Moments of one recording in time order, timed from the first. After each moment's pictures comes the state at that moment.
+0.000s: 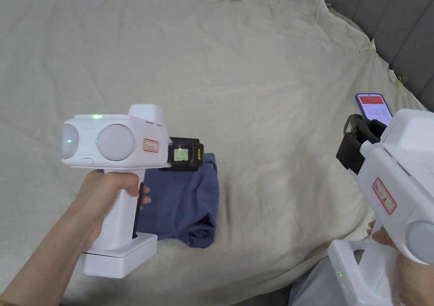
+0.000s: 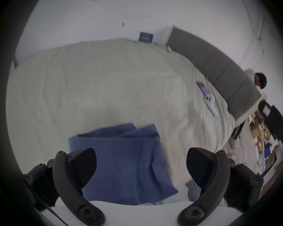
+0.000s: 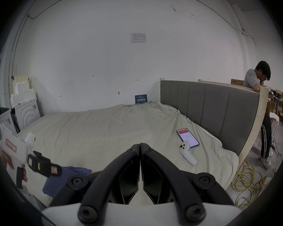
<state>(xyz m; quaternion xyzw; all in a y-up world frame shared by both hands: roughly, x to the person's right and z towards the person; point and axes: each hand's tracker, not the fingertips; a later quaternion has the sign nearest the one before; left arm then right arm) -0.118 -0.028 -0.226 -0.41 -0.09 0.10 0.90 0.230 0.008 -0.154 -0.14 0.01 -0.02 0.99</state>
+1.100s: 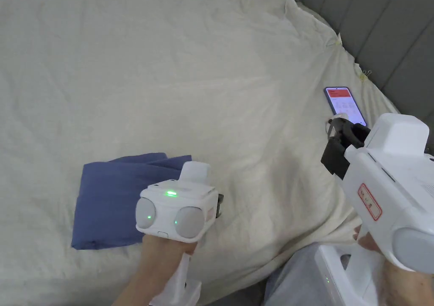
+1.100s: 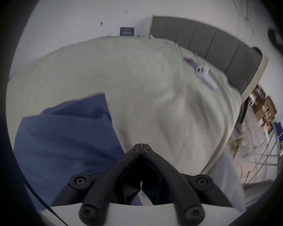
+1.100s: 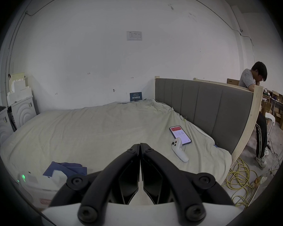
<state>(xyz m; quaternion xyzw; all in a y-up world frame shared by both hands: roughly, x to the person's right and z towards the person) 0.005 -0.121 -0.203 -0.39 -0.16 0.05 0.90 0.246 0.009 -0.143 -0.15 -0.01 -0.02 0.99</state>
